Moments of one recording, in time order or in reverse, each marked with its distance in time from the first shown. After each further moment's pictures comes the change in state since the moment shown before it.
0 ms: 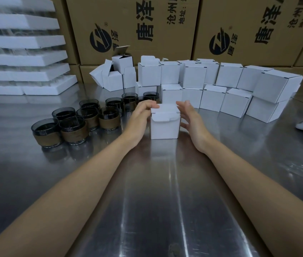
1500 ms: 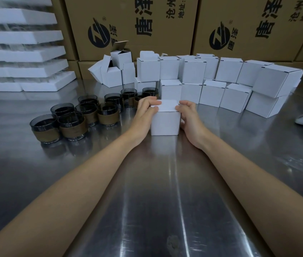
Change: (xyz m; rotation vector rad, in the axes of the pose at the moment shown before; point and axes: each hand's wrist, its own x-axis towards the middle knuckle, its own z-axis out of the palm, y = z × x) left_hand -0.005 -0.004 0.010 0.124 -0.062 0.050; right_hand 0.000 -0.001 0.010 0.233 0.058 0.102
